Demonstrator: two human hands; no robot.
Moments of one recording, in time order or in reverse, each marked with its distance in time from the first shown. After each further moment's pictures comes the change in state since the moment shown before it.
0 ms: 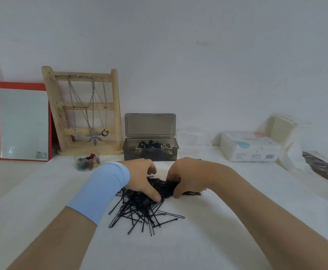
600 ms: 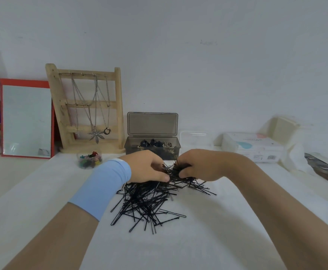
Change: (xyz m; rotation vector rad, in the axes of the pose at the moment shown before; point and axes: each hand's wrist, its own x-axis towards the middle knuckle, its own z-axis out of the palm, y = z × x) left_hand -0.009 0.007 -0.007 -0.175 0.178 0.171; right_hand -0.015 0.015 -0.021 0.073 0.061 -0.038
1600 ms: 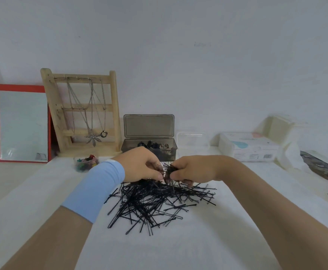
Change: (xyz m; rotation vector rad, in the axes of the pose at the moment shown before) left_hand -0.004 0.003 -0.008 -0.090 0.052 0.067; right_hand 0.002 0.003 0.011 0.419 -0.116 0.013
